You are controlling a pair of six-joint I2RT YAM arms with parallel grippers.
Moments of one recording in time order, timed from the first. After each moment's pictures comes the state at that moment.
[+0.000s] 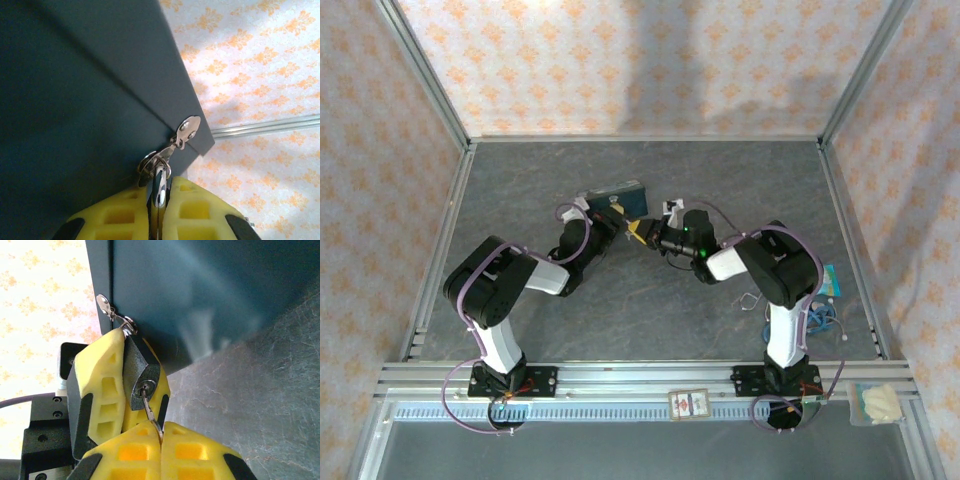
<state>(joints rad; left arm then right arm) -0.48 1.77 0.59 1.01 0.00 -1.30 0.56 1.94 0.77 1.01 -0.58 1.29</state>
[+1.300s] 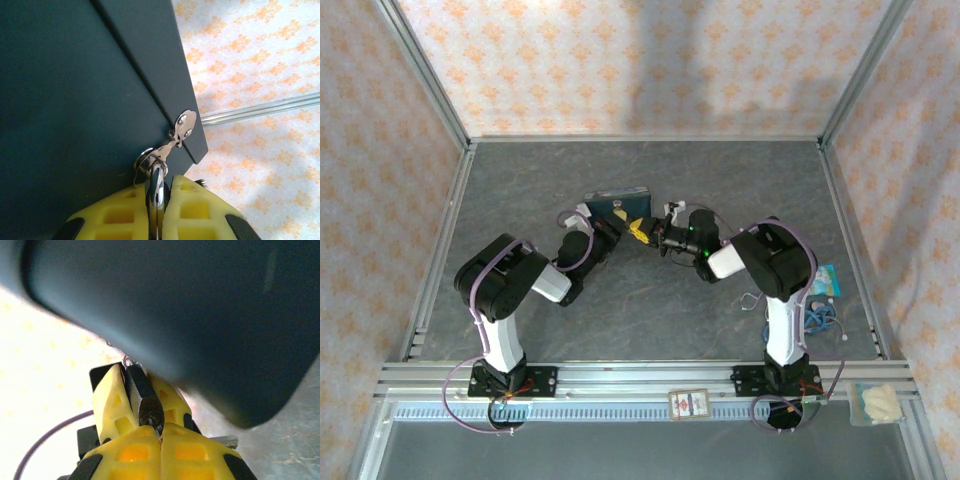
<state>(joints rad) -0.51 1.85 0.51 1.28 0.01 -1.30 0.52 2.03 0.78 1.20 -0.69 1.64</state>
